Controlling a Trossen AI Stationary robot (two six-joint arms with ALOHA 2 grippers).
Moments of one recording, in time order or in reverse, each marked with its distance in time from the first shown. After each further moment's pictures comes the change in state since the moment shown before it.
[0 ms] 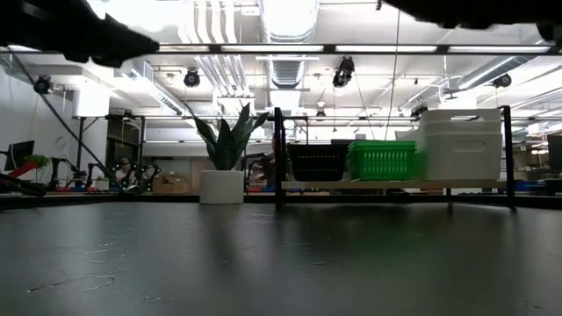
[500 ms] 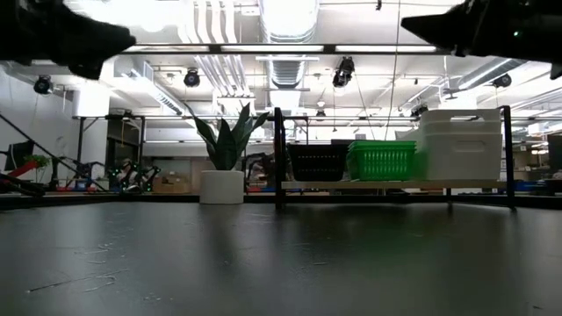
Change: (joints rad) left arm 0.040 -0.510 -0.130 -0.173 -0.059 -0.050; right arm -0.285 -0.330 -0.268 0.168 -0.197 0.045
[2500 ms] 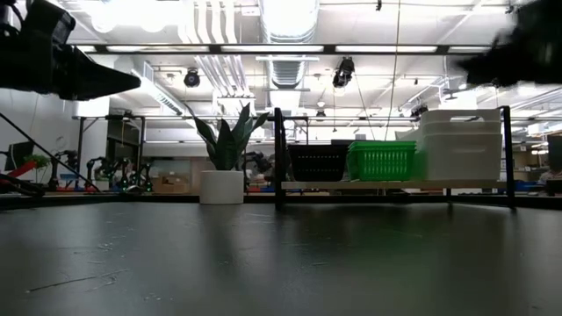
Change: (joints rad) left arm 0.000 -0.001 -0.124 0.007 -0.230 0.055; right arm 0.001 -0.784 -0.140 -0.645 -0.047 0.168
